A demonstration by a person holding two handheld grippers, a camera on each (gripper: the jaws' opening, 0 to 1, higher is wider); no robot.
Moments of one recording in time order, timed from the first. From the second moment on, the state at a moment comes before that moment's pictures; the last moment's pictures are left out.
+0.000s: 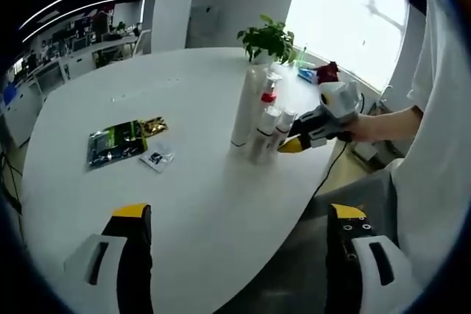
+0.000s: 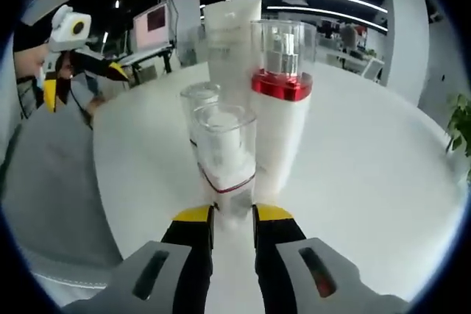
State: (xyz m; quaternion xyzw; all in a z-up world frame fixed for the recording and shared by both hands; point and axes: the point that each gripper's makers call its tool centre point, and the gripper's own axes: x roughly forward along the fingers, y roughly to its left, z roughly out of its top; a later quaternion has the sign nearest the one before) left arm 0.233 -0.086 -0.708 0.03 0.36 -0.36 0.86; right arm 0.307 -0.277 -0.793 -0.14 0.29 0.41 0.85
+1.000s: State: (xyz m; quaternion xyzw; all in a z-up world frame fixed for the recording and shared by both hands) left arm 0.235 -0.078 -0.702 0.02 0.36 -0.34 0.87; right arm 0.307 -0.276 -0.784 -0.14 0.29 0.44 0.84
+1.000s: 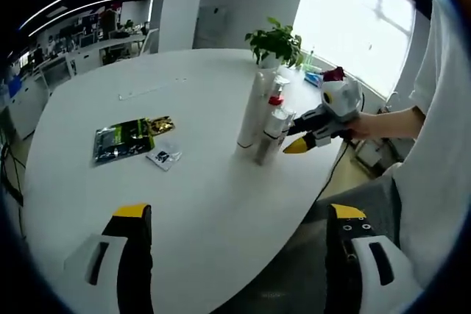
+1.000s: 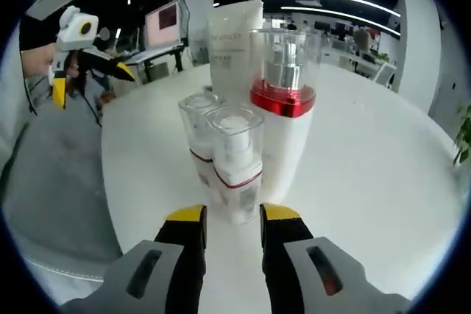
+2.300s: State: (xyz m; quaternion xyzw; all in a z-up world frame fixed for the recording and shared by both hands) left arm 0.195 0.047 -0.696 -0.03 0.29 -0.24 0.92; right arm 0.194 -0.246 -0.713 -0.06 0.28 0.29 0.91
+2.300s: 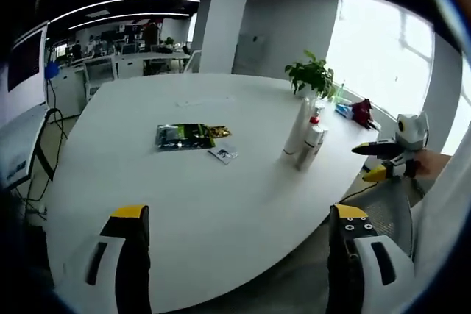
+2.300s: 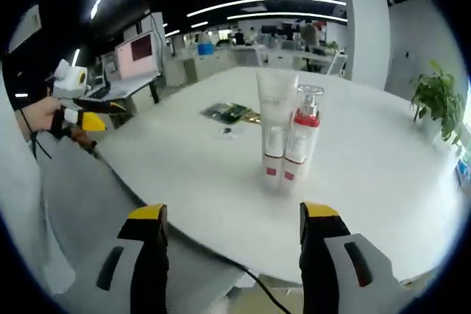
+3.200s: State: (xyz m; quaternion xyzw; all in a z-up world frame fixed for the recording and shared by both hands) left arm 0.168 0.073 -0.717 -0.07 0.28 -0.25 0.92; right arm 0.200 -0.194 -0.705 -0.04 0.22 0.27 0.94
